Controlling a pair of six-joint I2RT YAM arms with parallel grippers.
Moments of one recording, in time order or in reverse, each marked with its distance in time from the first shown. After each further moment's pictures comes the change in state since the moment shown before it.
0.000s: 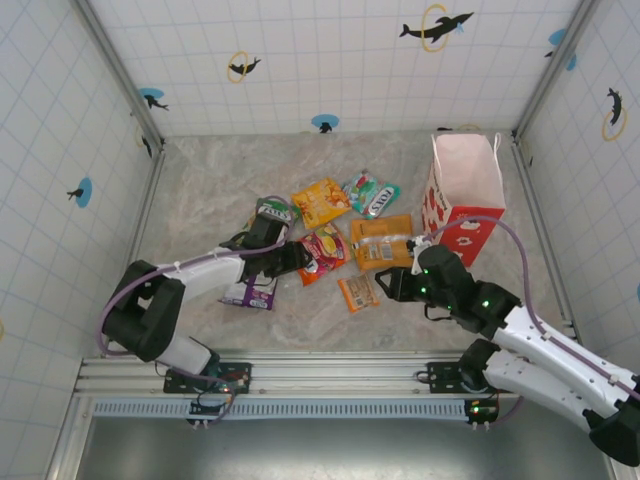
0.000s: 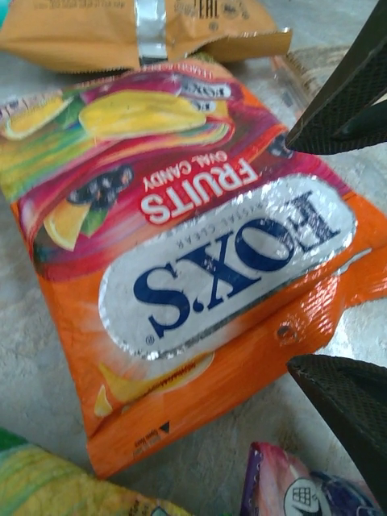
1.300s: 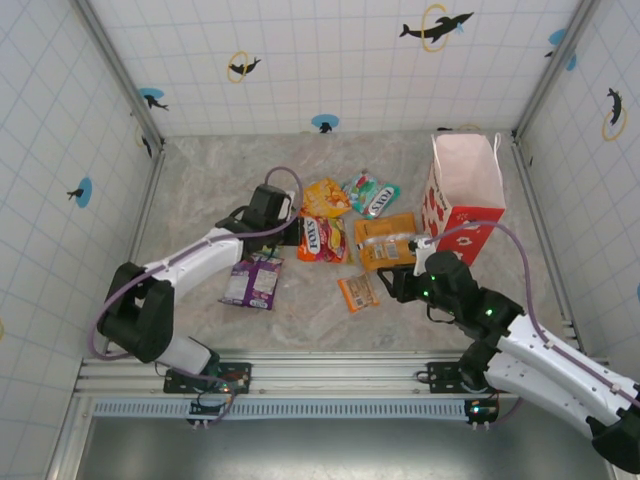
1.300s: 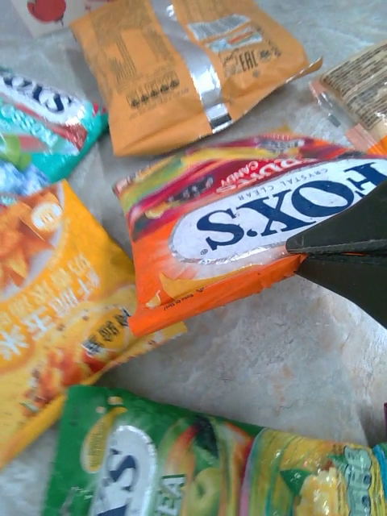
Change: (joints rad) left arm 0.007 -0.024 0.258 -0.157 -0.079 0.356; right arm -0.003 -0.074 -0.074 0.121 0.077 -0.177
